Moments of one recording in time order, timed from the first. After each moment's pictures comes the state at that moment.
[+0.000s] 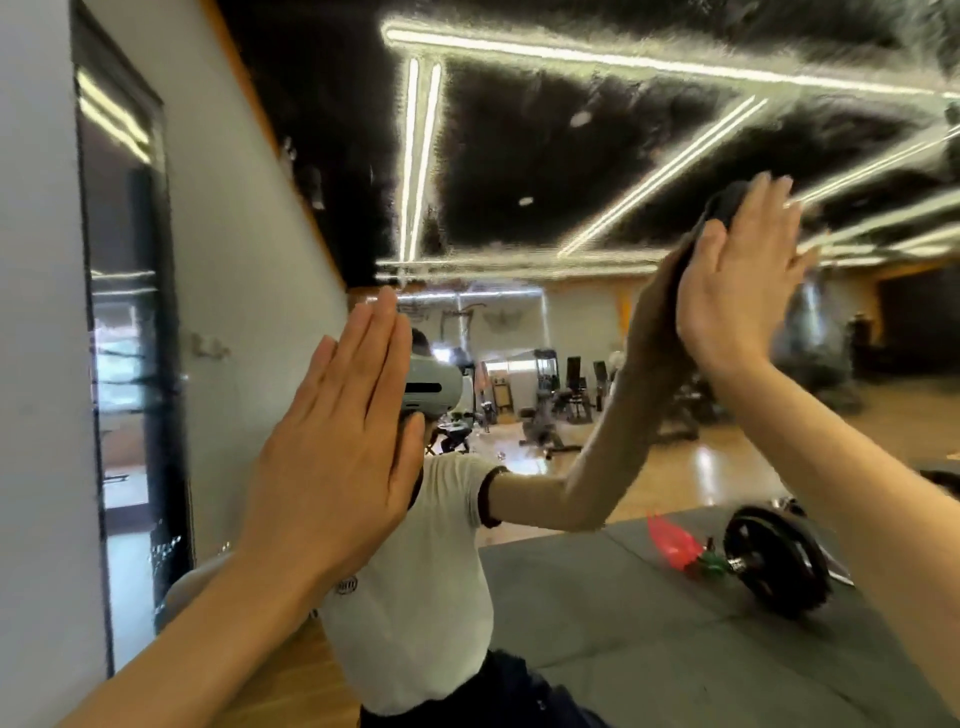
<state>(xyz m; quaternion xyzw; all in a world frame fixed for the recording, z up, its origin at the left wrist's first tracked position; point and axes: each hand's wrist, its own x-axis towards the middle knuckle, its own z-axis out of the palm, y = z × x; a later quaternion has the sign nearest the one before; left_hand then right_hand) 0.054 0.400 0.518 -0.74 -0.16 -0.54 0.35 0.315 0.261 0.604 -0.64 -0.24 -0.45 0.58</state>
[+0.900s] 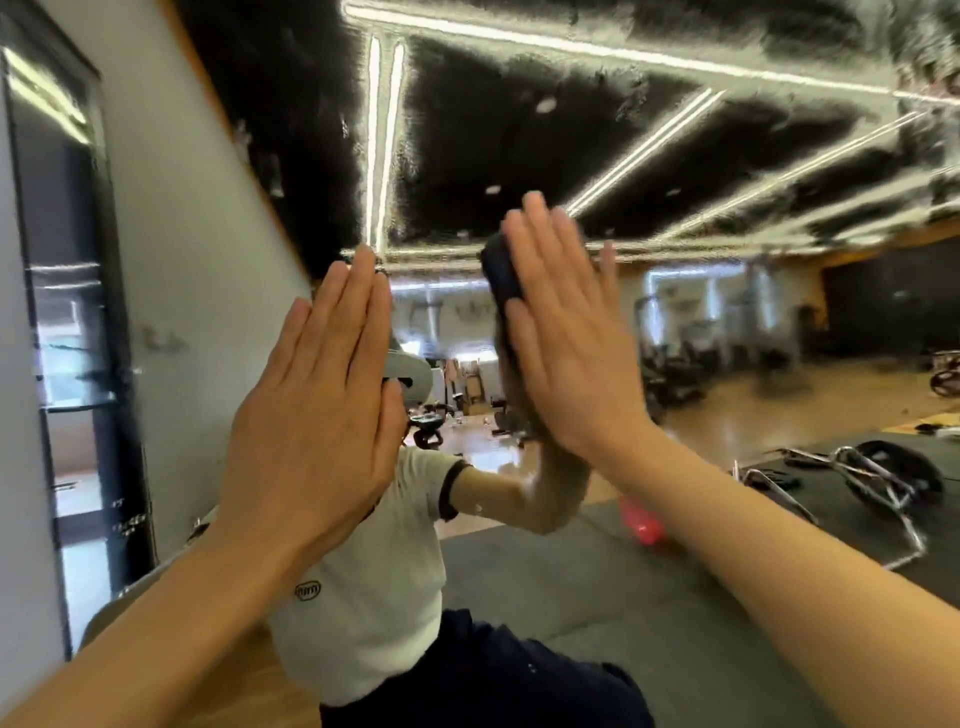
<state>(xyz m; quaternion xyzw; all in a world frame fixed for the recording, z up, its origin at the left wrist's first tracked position) 0.054 0.401 0.519 -0.74 -0.15 -0.55 0.35 0.242 0.300 0.536 -0.52 -0.49 -0.57 0.40</state>
